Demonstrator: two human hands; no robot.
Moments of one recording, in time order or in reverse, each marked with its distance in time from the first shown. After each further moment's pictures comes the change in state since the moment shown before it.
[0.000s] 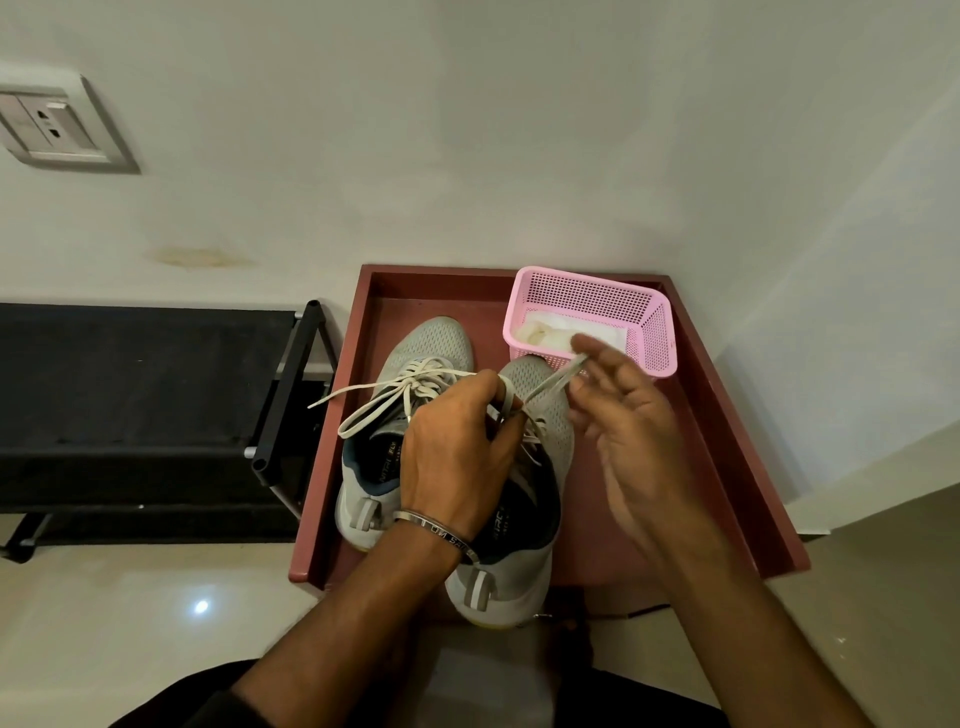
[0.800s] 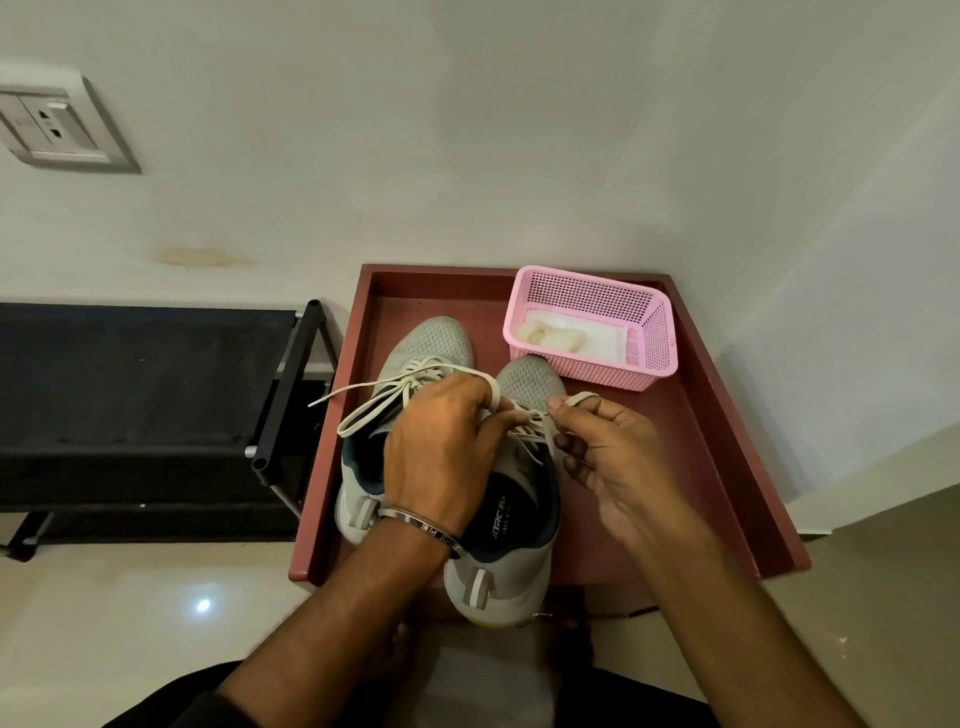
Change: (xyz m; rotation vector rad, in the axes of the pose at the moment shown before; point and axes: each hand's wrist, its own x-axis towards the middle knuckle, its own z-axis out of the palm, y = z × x) left_hand 0.003 -0.011 -0.004 0.038 -0.042 0.007; right_hand -0.001 0.010 0.002 -0.134 0.109 0.308
